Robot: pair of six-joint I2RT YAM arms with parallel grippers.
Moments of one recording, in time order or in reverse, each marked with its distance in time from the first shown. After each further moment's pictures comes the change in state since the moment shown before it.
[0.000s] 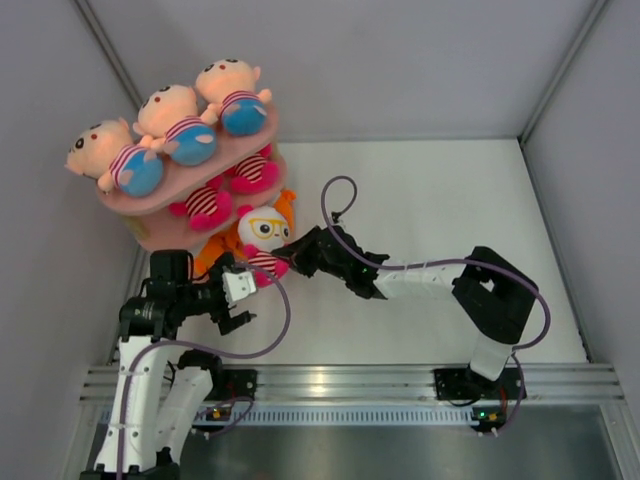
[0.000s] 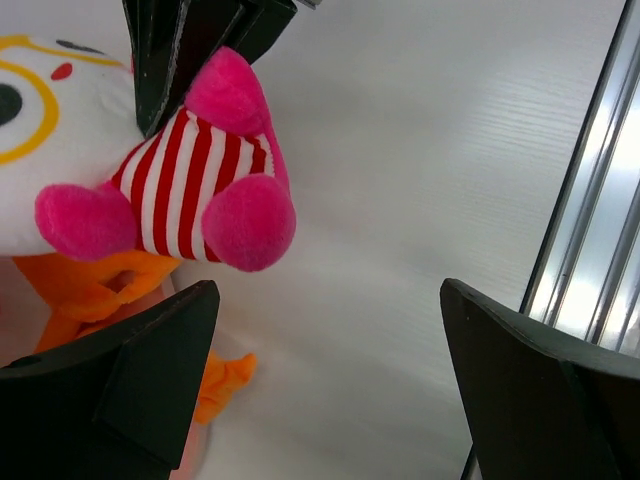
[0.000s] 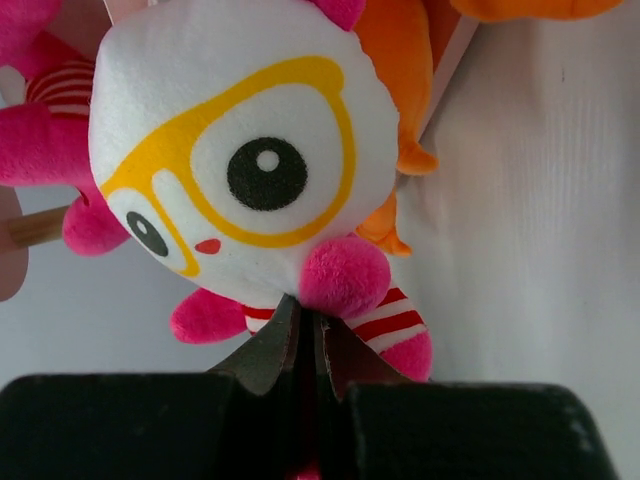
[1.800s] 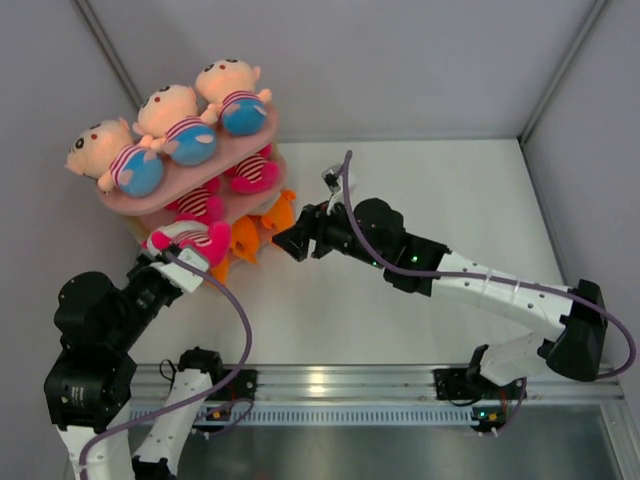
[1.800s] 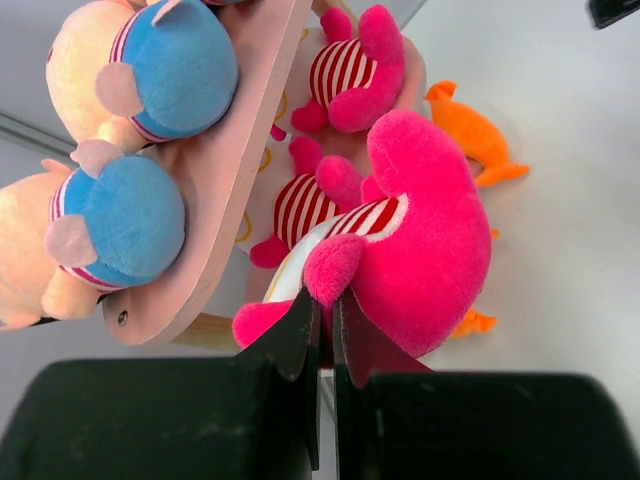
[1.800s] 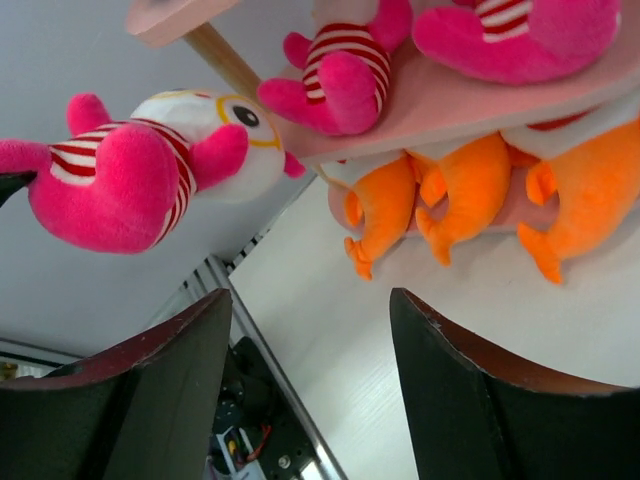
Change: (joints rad) left arm -0.061 -0.098 0.537 0.080 -0.531 -0.301; right arm 0.061 -0.407 0.156 -0.347 -0.024 -0.950
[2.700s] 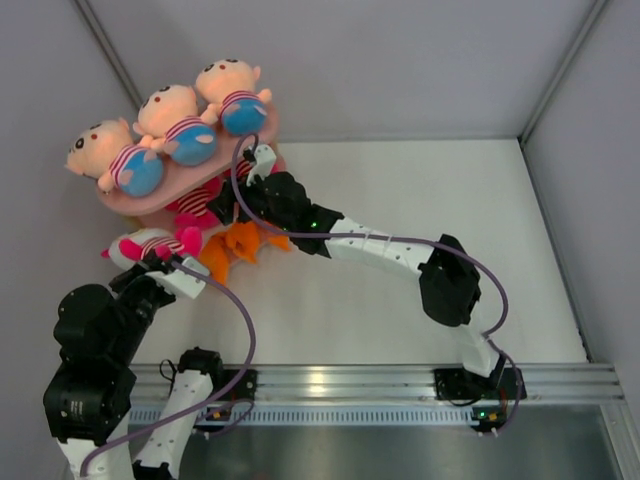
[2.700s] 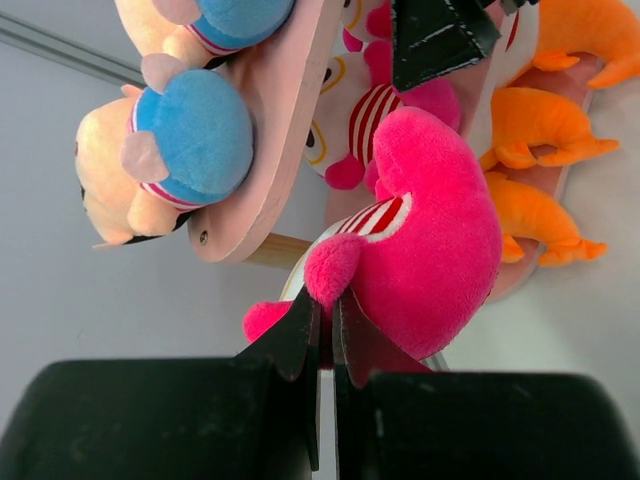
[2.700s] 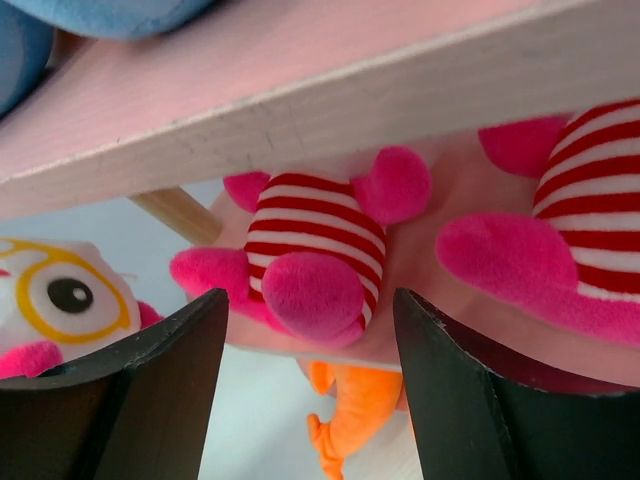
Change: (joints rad) left arm 0.000 -0.046 0.009 -0.050 -0.204 0.178; right arm -0.025 0.722 0.639 0.146 -0.010 -0.121
